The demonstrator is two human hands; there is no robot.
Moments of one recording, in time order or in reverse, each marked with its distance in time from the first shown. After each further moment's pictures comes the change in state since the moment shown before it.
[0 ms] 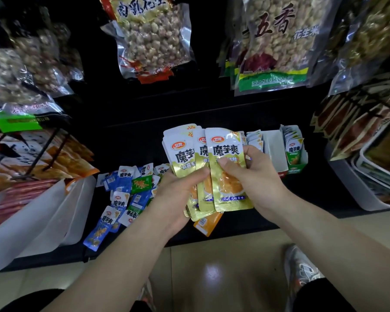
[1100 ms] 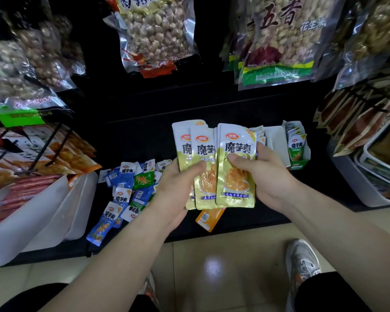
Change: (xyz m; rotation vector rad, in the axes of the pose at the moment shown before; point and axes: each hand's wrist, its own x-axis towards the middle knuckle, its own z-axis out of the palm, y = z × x) left_hand 0.005 0.000 -0.006 0.111 0.045 0.079; right_hand 0.006 -0.001 -0.008 0.184 -0.040 0.096
